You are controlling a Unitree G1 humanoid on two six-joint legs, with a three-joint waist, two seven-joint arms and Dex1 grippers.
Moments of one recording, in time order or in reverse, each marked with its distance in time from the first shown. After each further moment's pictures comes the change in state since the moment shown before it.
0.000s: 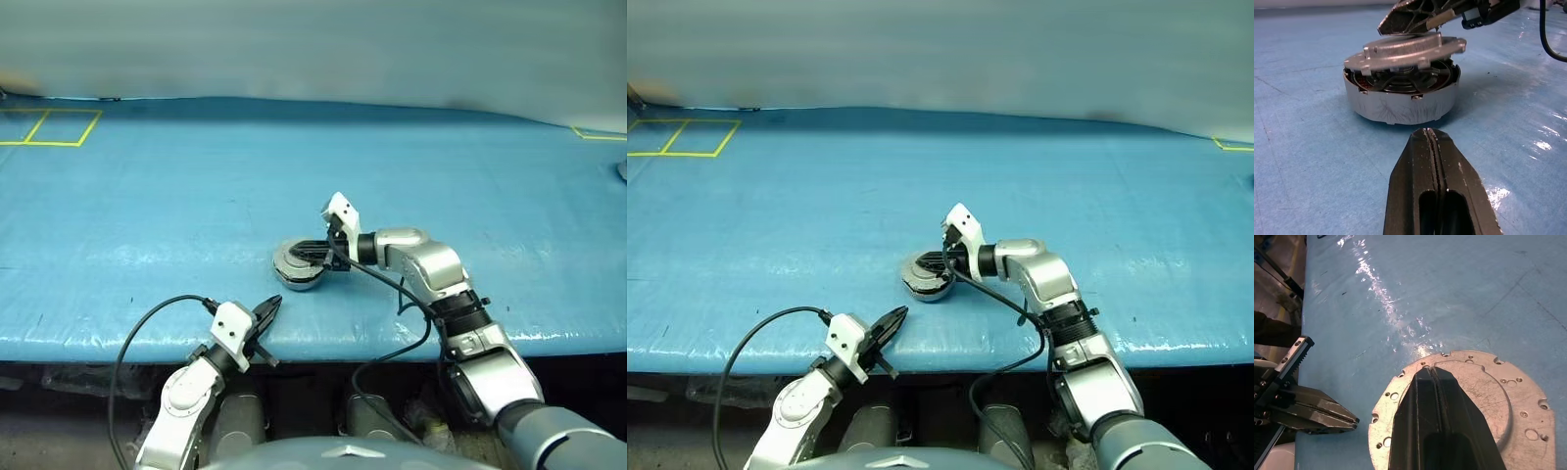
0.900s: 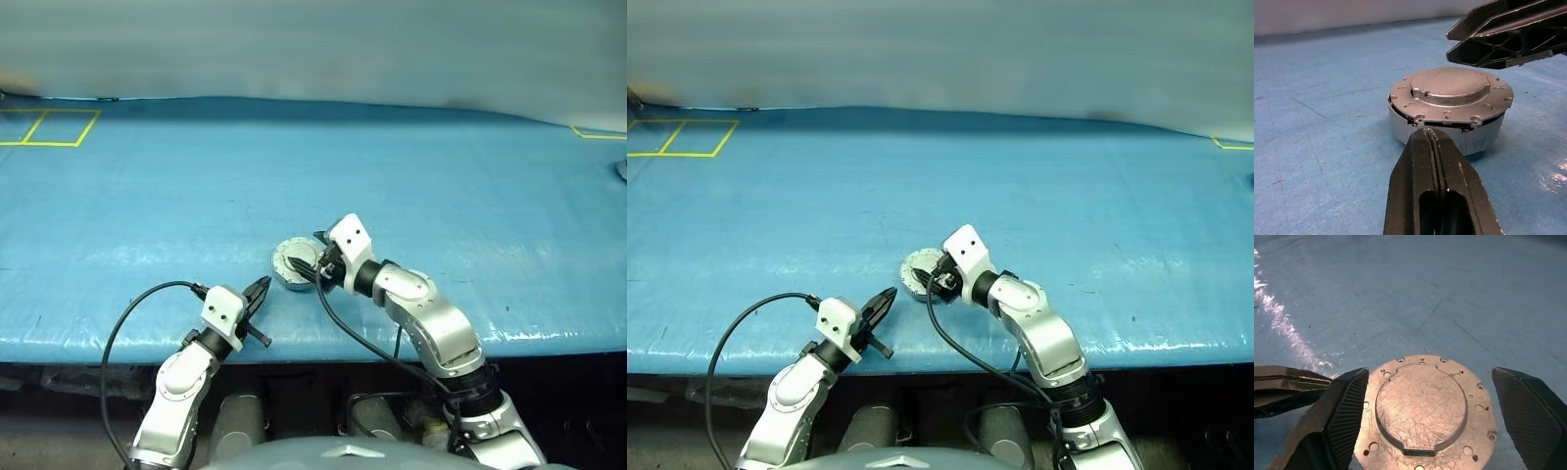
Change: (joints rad) left arm -0.058 0.002 0.051 0.000 -0.003 0.004 0.061; right arm 0.291 0.036 0.058 -0.449 -0.129 -0.036 -0.446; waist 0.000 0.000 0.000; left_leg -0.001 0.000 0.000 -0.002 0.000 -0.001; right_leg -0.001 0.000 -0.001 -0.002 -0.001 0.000
